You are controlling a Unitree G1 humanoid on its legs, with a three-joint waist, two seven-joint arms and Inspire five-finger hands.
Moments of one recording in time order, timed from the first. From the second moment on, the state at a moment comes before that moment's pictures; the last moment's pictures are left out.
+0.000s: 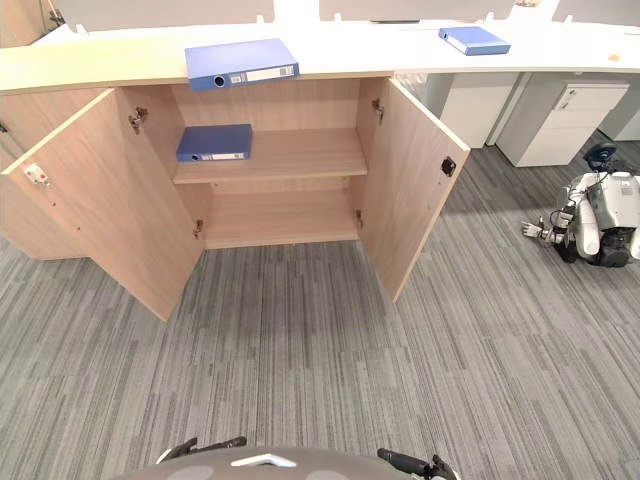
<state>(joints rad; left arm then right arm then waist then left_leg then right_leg) 0.17 0.13 0.11 1.08 -0.03 0.00 0.08 0.14 -0.05 -0.34 1.12 0.20 0.03 -0.13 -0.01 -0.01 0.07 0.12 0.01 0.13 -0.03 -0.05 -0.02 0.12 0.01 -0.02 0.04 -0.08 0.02</state>
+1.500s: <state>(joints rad) 0.11 0.15 0.11 1.08 -0.04 -0.01 0.08 0.01 -0.04 -0.33 1.12 0.12 0.03 -0.13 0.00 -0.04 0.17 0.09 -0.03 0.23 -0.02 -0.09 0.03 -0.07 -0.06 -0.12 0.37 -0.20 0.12</state>
